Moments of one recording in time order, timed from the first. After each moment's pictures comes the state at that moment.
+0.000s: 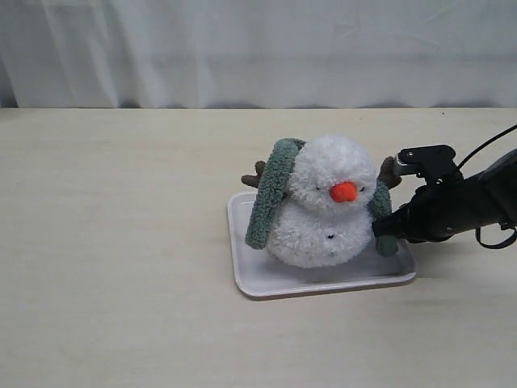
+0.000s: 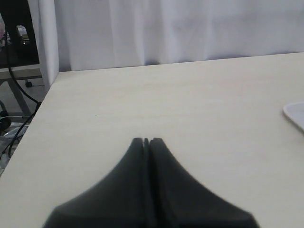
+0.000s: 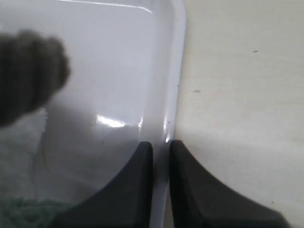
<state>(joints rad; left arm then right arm) -0.03 0.00 0.00 -0.04 0.32 0.11 0.04 1.92 -0.88 0.95 0.20 -1.09</state>
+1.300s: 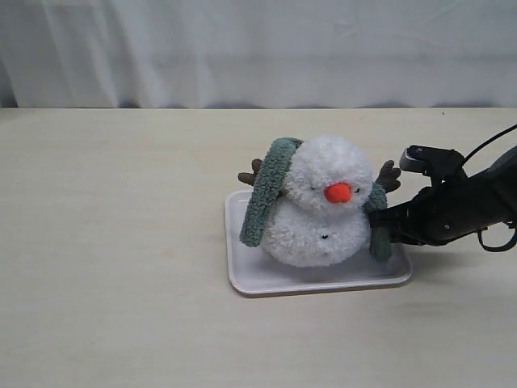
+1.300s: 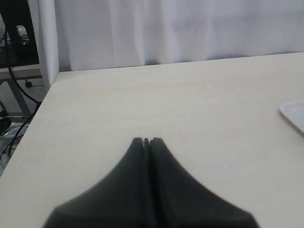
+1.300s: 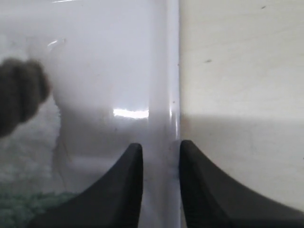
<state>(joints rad) -0.03 0.00 0.00 -0.04 0.32 0.11 0.04 1.89 -0.87 0.86 0.29 -0.79</state>
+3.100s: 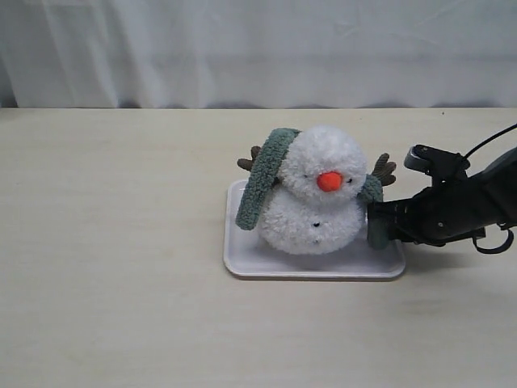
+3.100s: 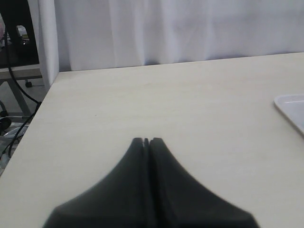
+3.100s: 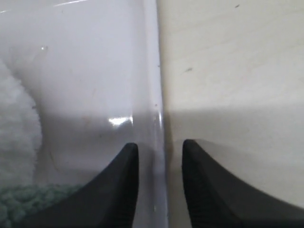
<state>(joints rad) -0.03 0.00 0.00 -0.04 0.32 0.11 0.04 1.93 -0.88 0.92 0.24 -0.71</state>
